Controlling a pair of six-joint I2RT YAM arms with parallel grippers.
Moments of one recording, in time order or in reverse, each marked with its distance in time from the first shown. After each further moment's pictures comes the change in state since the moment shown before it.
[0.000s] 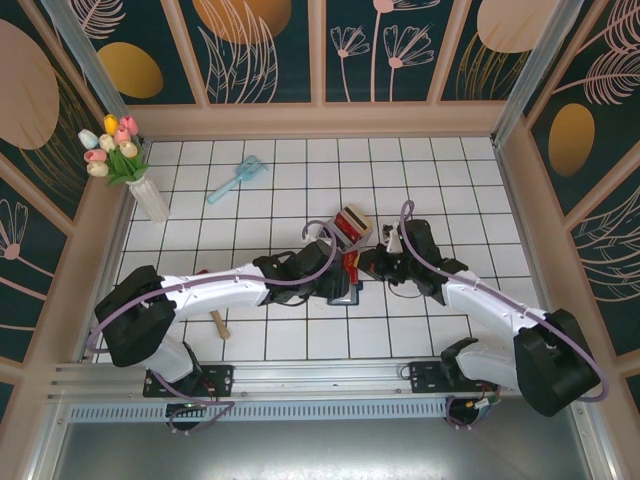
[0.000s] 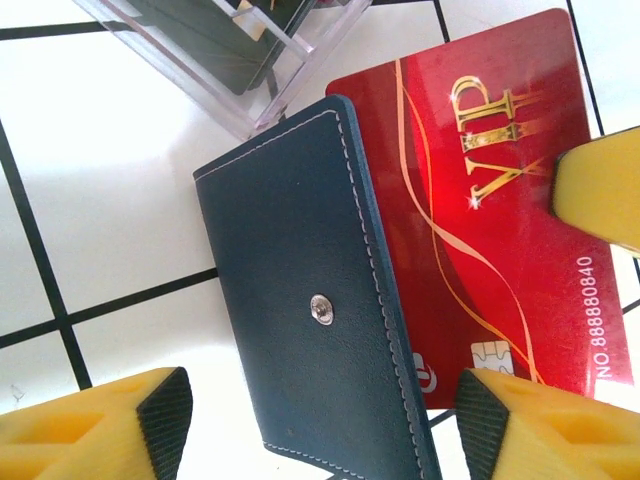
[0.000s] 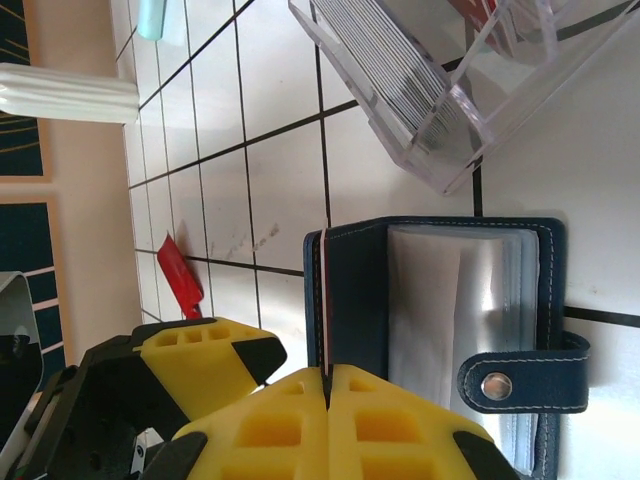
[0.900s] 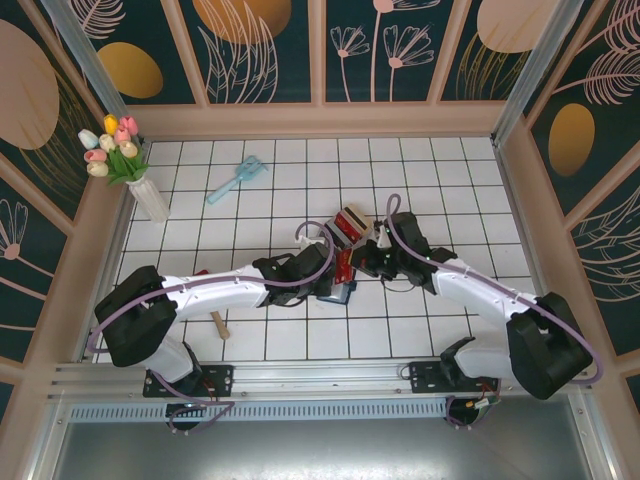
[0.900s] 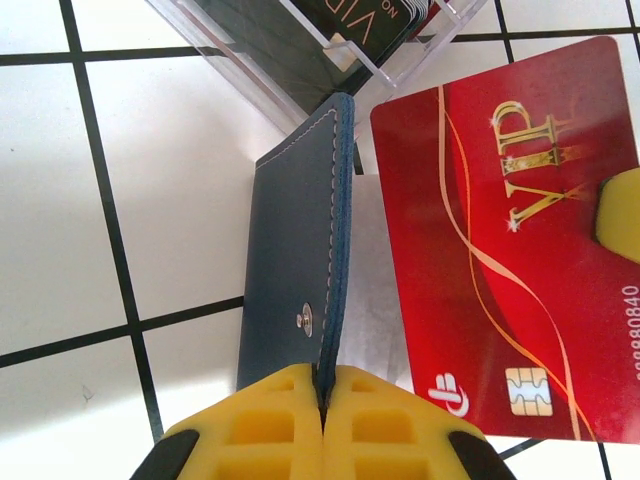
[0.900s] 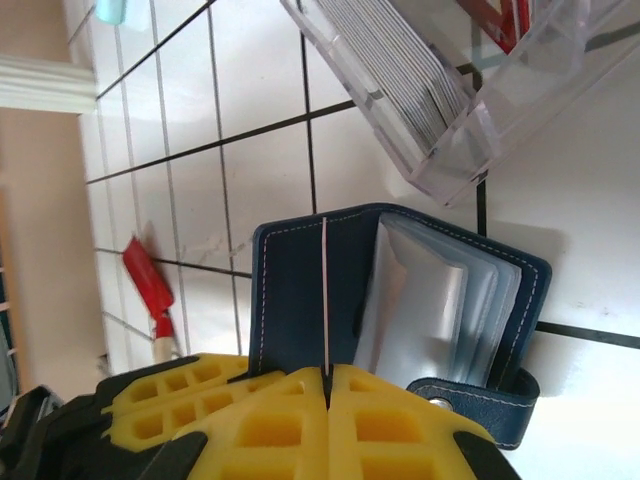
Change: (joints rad) left arm 0.000 -0.002 -0.024 0.002 -0.103 -0.053; right arm 0.076 0.092 0.129 -0.119 0.113 -0.035
